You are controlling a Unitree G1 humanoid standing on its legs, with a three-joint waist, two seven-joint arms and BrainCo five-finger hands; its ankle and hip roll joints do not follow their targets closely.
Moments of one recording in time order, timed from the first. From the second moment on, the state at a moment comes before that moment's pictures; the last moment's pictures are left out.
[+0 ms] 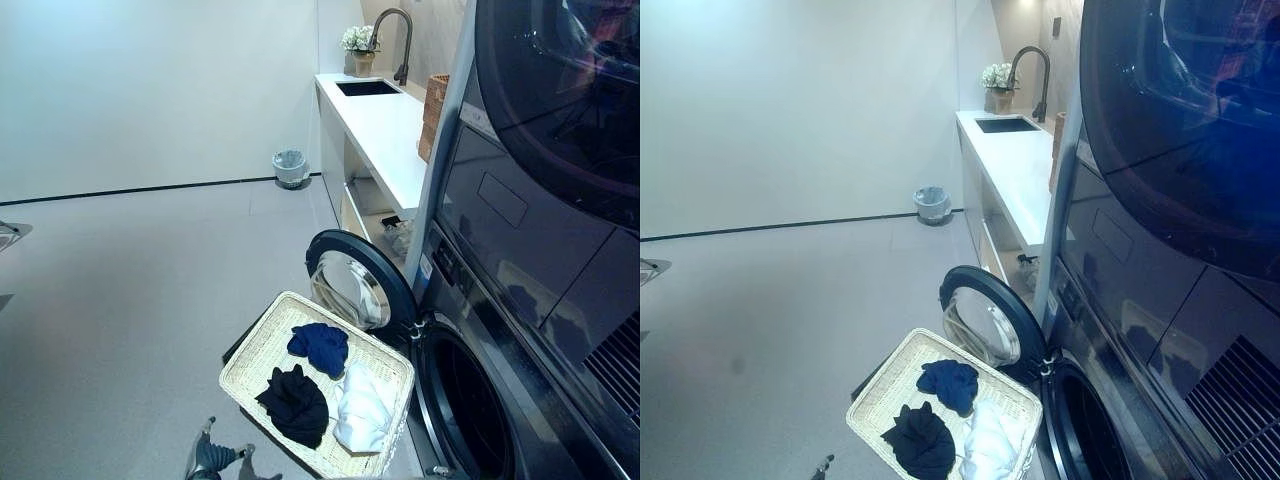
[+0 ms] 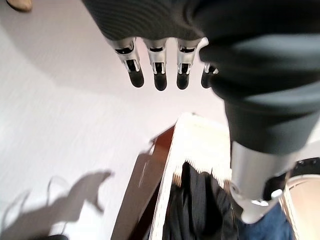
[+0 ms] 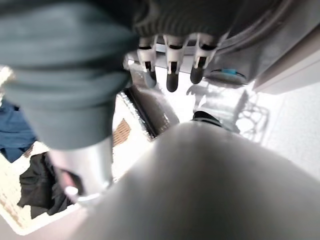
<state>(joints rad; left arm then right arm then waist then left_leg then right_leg) -0.03 0.23 -0.29 1.21 0.01 -0.31 0.53 -0.04 -0.26 0.37 1.24 0.01 -0.08 0.19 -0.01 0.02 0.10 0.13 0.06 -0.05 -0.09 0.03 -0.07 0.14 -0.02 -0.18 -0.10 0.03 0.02</state>
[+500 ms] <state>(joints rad) -0.36 0.25 -0.35 1.20 -0.03 -0.25 0.55 -0.28 -0.33 0.44 1.23 0.01 -0.10 0.19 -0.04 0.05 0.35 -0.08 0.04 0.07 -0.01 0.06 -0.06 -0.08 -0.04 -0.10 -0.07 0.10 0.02</state>
